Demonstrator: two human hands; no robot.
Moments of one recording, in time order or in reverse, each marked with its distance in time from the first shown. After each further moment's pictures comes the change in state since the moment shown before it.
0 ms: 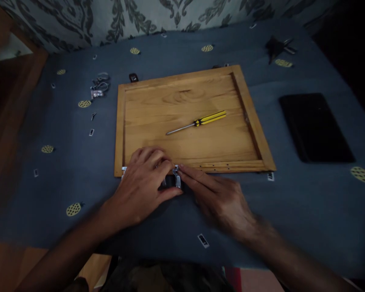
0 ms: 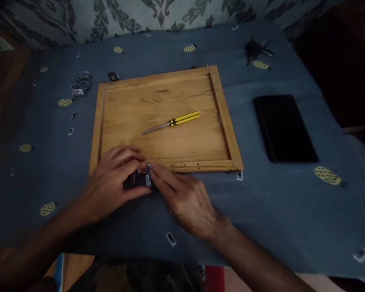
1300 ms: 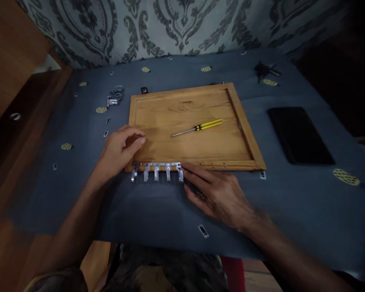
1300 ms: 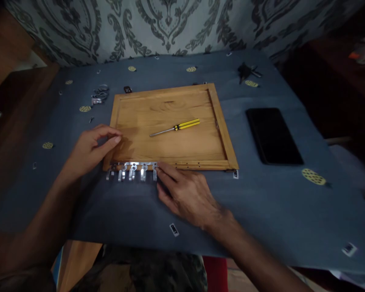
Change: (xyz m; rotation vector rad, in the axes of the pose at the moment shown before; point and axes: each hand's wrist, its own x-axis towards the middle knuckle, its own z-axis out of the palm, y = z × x) left_hand 0.003 -0.063 -0.046 -0.207 0.232 -0.296; right_hand 0.014 -0.006 -0.007 -0.114 -0.015 -0.054
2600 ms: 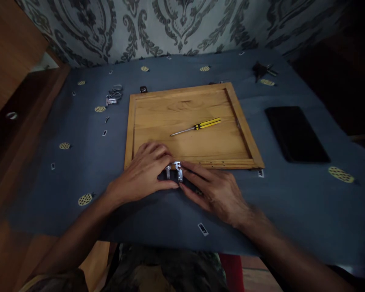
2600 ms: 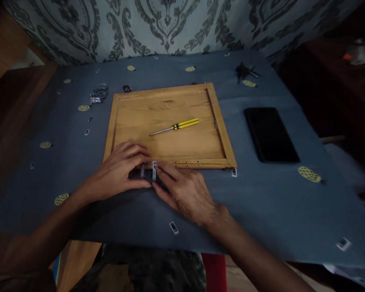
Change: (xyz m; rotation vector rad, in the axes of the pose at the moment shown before) left_hand -0.022 0.032 0.040 0.203 -0.339 0.398; right_hand 0.000 0.000 0.004 0.018 0.003 0.008
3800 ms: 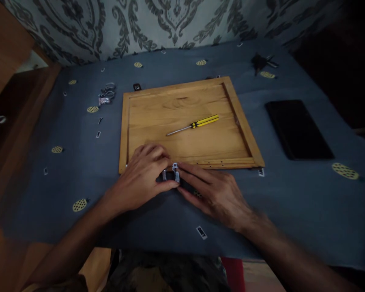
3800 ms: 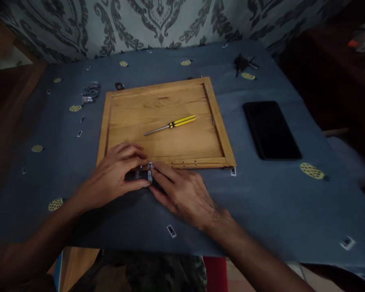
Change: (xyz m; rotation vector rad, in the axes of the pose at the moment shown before) left_hand 0.004 0.010 -0.001 -0.008 0.015 -0.033; right_hand -0.003 0.002 -0.002 0.037 0.003 0.011
